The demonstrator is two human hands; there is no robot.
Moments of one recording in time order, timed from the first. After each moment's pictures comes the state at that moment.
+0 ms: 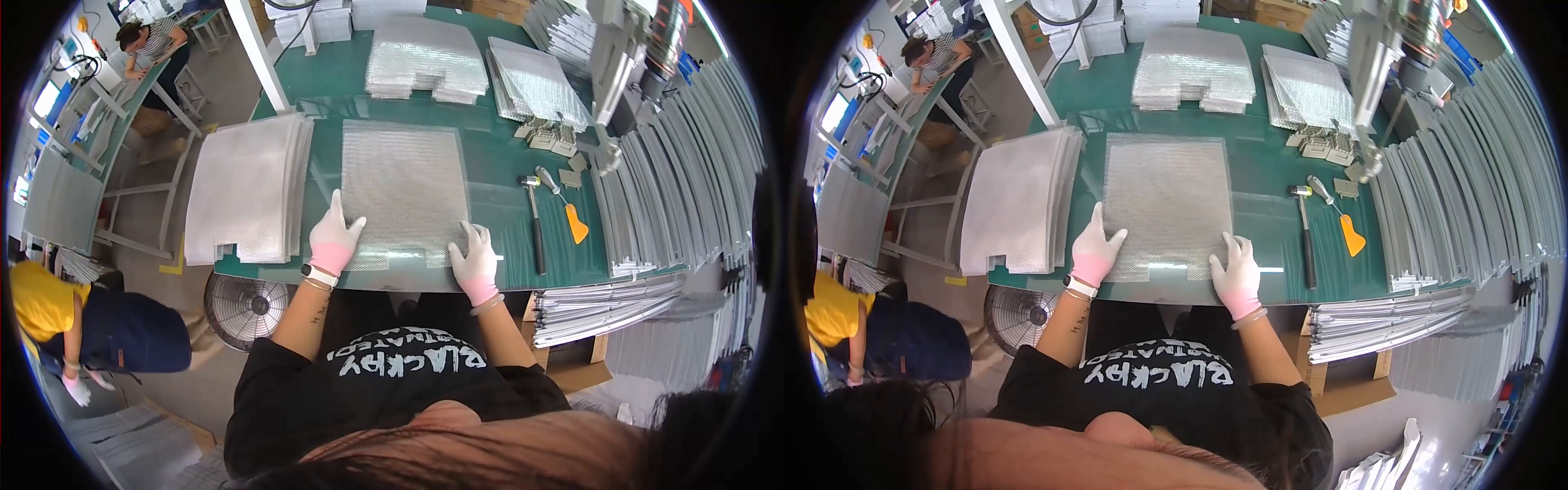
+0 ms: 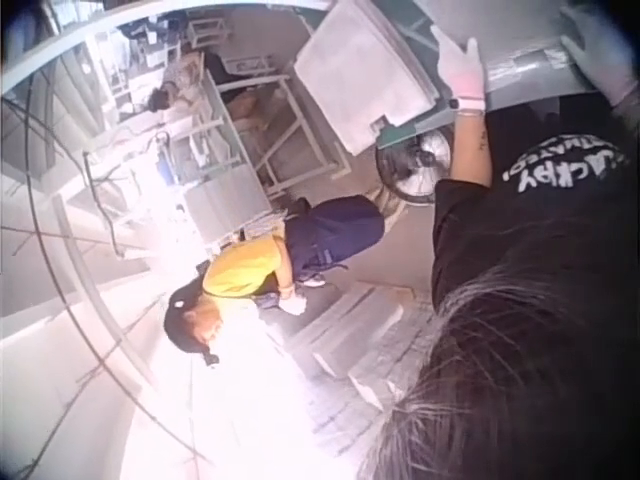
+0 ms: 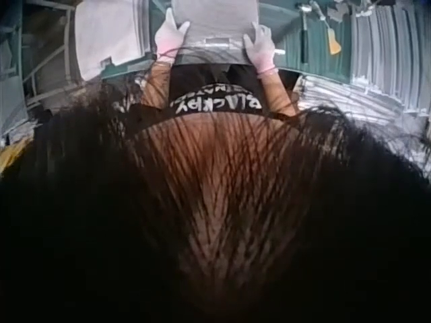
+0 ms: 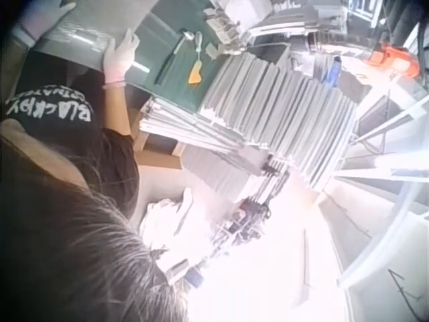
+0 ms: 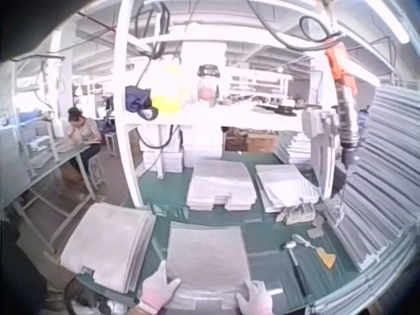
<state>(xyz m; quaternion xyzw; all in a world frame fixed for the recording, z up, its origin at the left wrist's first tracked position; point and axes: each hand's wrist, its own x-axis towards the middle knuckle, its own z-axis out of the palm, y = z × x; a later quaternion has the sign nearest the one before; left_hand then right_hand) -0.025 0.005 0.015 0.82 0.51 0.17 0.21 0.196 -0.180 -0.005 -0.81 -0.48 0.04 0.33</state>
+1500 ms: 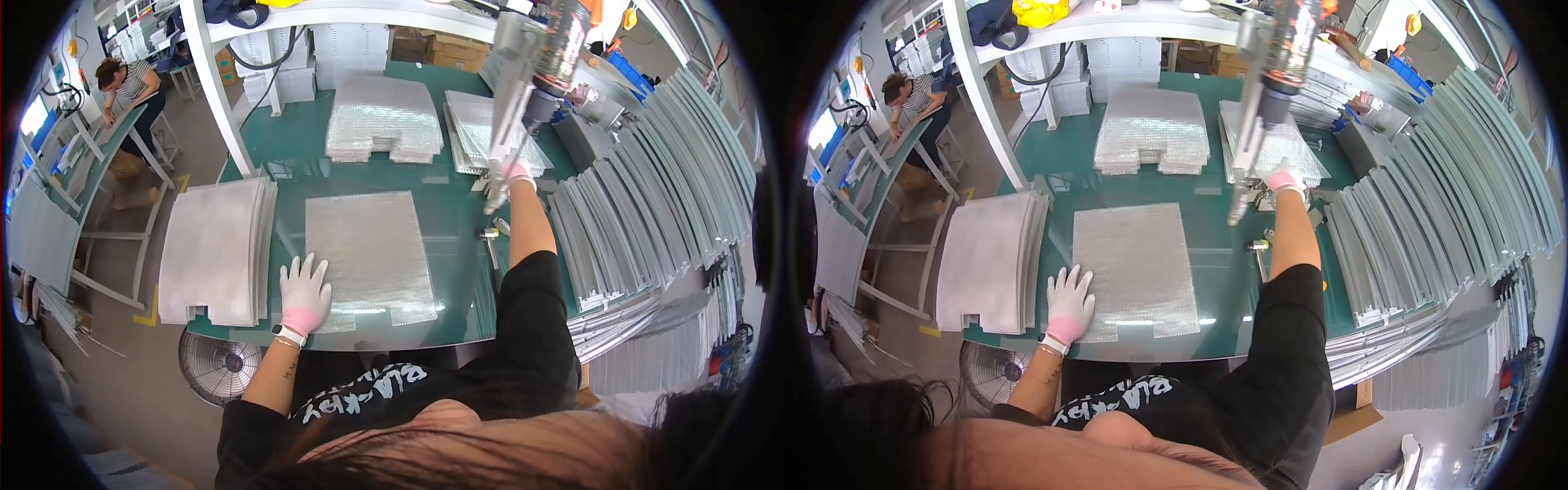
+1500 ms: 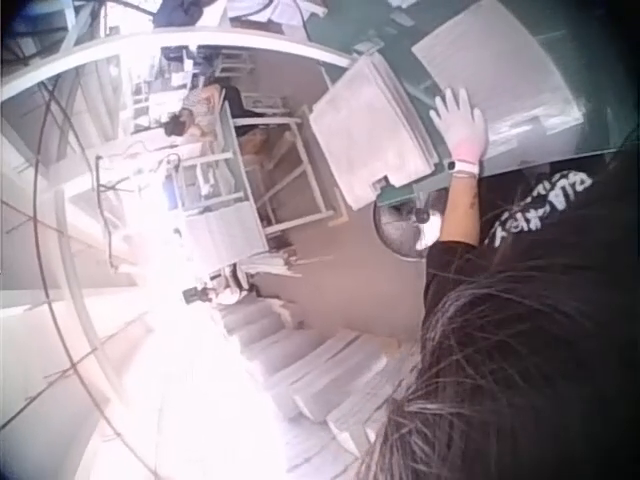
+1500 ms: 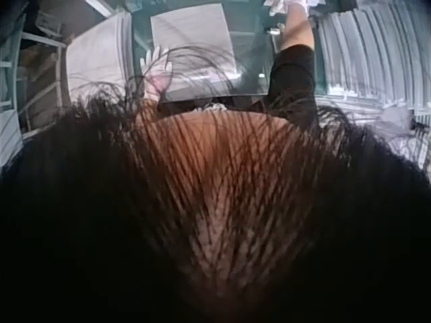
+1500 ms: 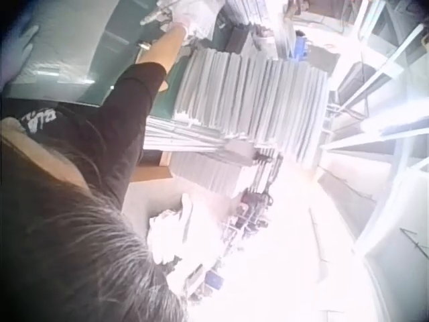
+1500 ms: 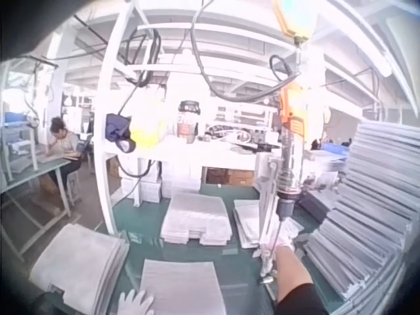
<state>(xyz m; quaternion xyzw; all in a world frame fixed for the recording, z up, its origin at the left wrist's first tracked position) -0.020 0.011 0.004 0.91 0.40 0.13 0.05 0.536 -0.013 0.098 -0.95 -0.27 0.02 0.16</state>
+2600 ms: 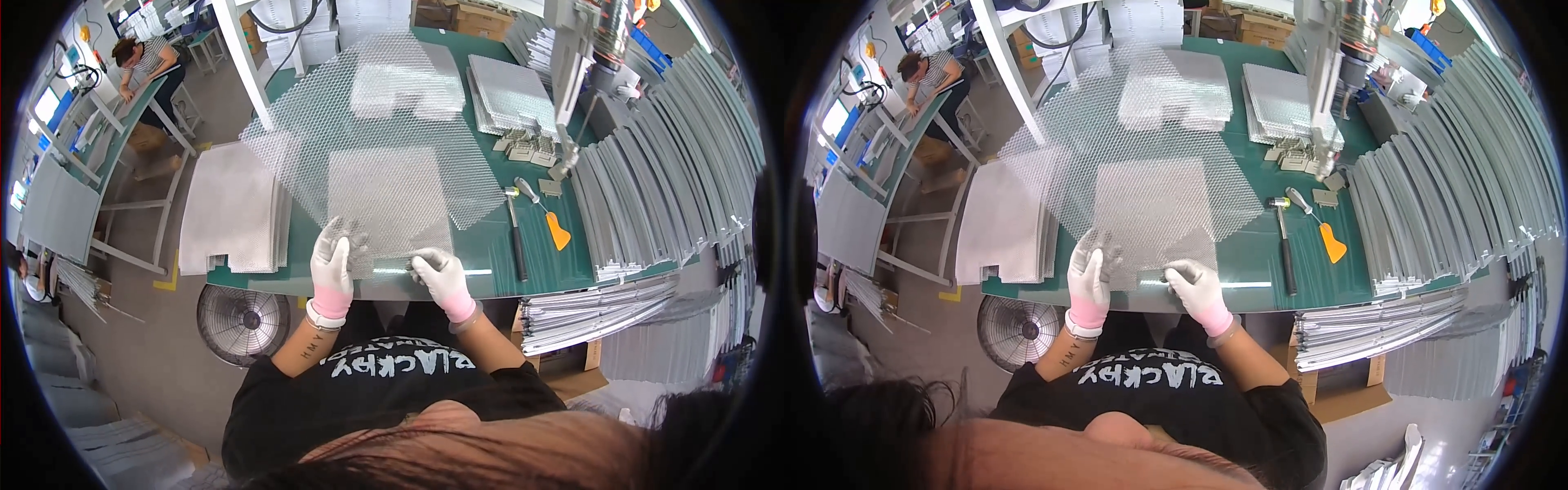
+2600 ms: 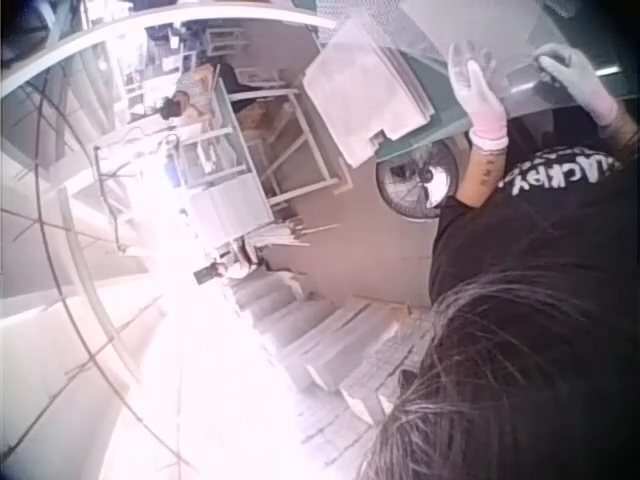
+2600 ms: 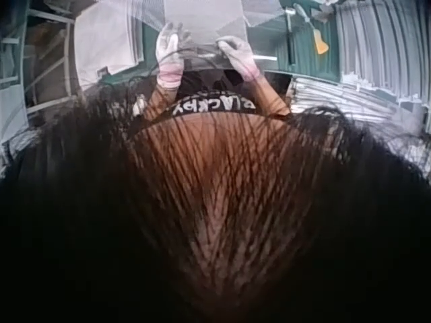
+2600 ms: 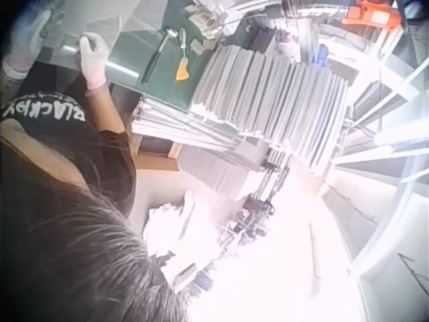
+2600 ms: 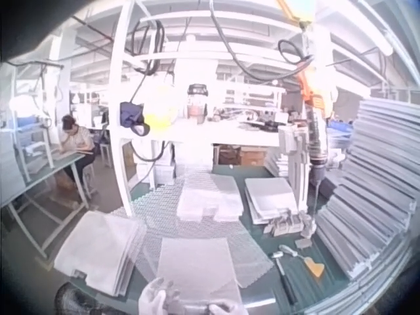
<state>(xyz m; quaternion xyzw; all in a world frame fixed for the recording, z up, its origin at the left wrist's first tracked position) -0.009 -0.070 0.056 0.39 0.24 0.51 0.73 0.159 -0.179 0.043 -0.58 -0.32 0.44 0.61</state>
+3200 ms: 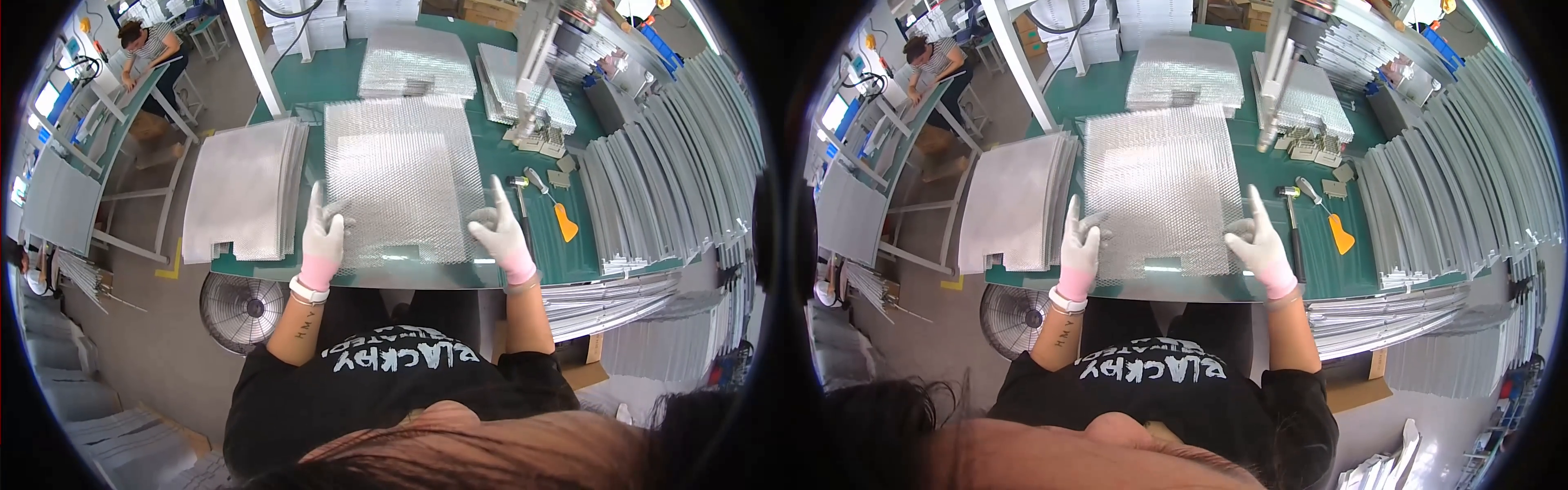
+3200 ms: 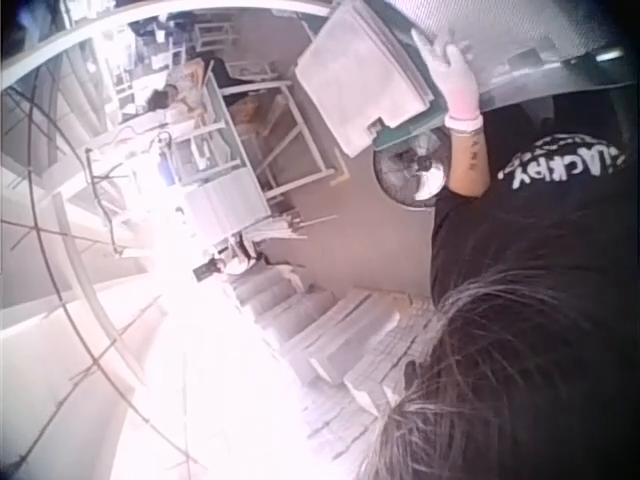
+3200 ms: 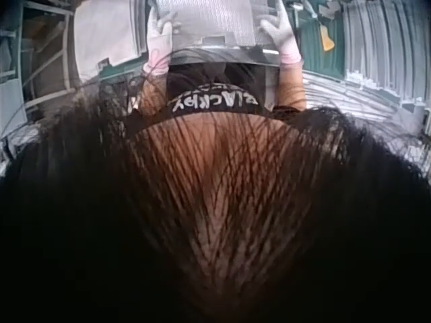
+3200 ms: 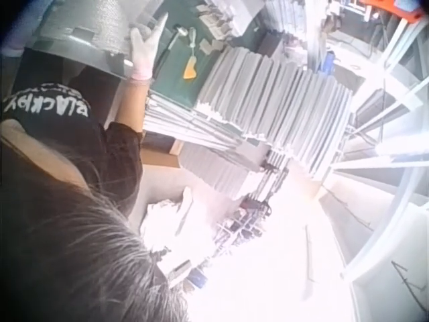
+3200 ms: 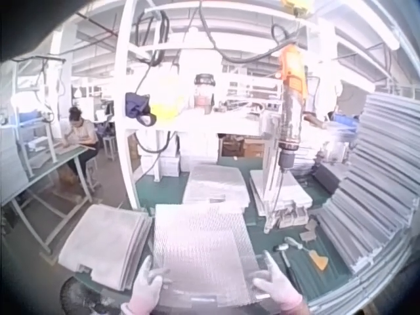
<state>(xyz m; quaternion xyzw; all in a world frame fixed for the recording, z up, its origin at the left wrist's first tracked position) -0.032 -0.026 0.053 0.57 0.36 0.45 0.59 0.242 -0.186 0.091 -0.57 -0.35 0.40 0.62</state>
